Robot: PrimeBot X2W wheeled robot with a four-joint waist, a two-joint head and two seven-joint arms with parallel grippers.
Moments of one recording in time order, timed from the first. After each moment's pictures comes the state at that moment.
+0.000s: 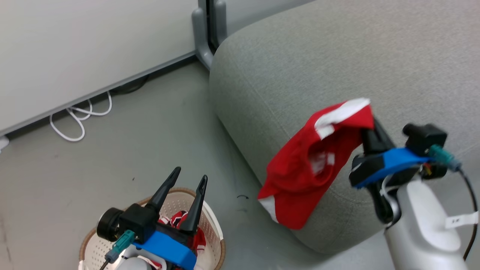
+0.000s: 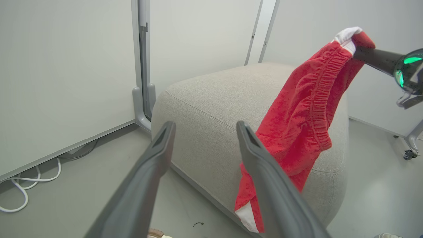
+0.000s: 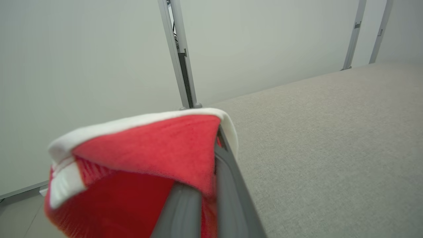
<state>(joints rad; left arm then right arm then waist) -0.16 0.22 -0.45 0.25 -0.35 -0.12 -0.26 -0.48 -0.05 0.03 0.53 0.23 0.13 -0.19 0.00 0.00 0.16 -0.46</state>
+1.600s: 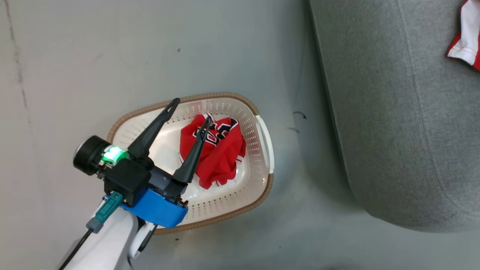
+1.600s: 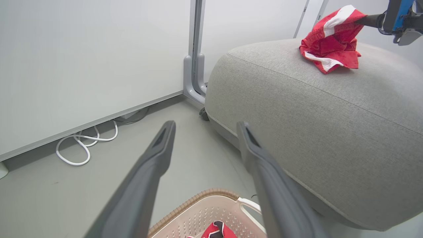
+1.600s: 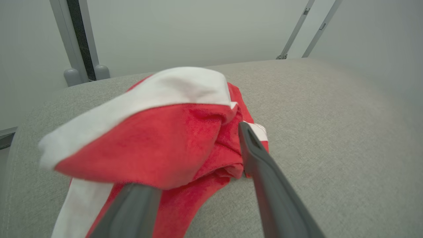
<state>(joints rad) -0.39 0.36 -0.51 0.07 -0.26 -0.12 -0.26 -0.96 -0.30 -0.64 0.73 -0.17 0.13 -0.08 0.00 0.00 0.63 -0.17</state>
